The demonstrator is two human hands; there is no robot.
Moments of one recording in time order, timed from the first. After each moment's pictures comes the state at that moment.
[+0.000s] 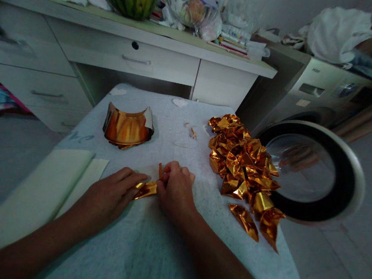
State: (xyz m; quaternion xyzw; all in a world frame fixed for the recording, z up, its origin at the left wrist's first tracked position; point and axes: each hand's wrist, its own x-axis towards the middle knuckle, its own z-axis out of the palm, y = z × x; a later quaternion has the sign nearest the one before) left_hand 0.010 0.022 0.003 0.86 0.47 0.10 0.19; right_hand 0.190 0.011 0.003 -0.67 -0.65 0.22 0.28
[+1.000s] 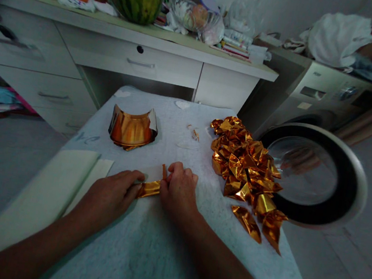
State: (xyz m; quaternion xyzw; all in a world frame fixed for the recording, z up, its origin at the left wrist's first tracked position) left_hand 0.011 0.023 0.010 0.83 0.53 0.06 0.17; right_hand 0.188 0.012 -0.003 -0.68 -0.66 0.17 0.26
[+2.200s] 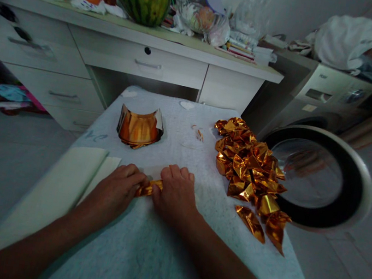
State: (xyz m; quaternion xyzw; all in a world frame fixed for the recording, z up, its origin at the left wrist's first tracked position) left_hand 0.000 0.023 0.003 0.85 0.48 0.11 0.17; right_hand 0.172 0.003 0.008 -0.63 -0.77 0.06 0.11
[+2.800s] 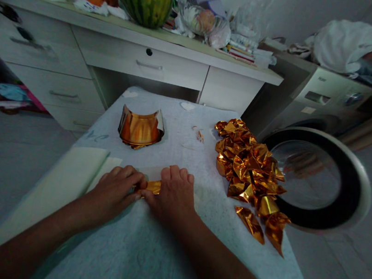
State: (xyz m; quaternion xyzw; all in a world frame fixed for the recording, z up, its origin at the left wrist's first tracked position) left_hand -0.010 0.024 0.005 0.84 0.49 0.07 0.21; right_hand 0.165 0.002 0.002 -0.64 -0.76 0.02 0.11
